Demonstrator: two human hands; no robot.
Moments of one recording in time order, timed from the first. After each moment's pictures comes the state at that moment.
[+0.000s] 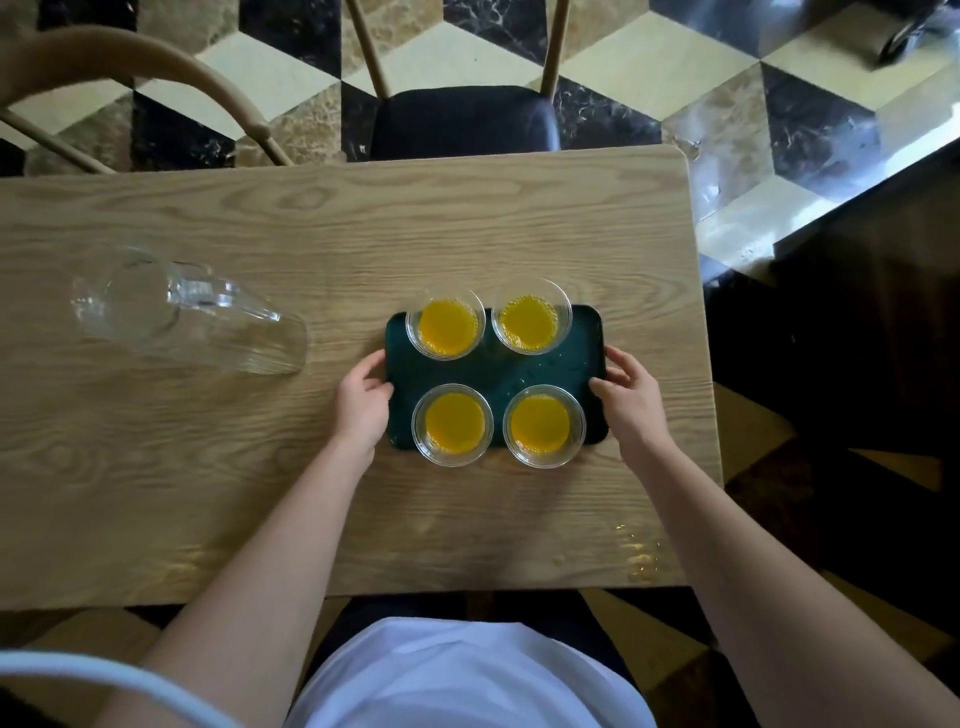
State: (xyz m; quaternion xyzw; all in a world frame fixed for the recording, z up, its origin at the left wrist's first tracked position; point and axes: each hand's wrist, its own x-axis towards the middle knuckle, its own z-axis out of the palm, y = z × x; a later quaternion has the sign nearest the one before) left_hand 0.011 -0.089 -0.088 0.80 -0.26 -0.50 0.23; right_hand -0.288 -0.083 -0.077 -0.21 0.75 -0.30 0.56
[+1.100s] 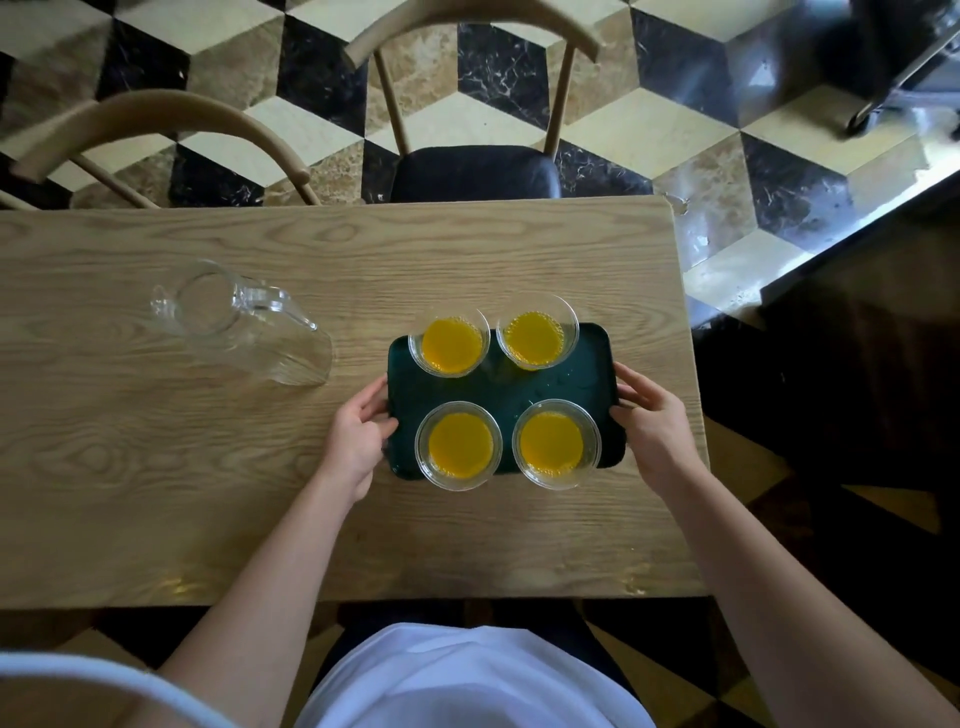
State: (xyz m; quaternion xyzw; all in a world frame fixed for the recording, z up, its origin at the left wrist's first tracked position) left_hand 0.026 -0.054 -0.035 0.72 -0.21 -0.59 0.31; right_hand -0.299 -0.064 -0.022 -0.21 0.70 -0.34 0.59
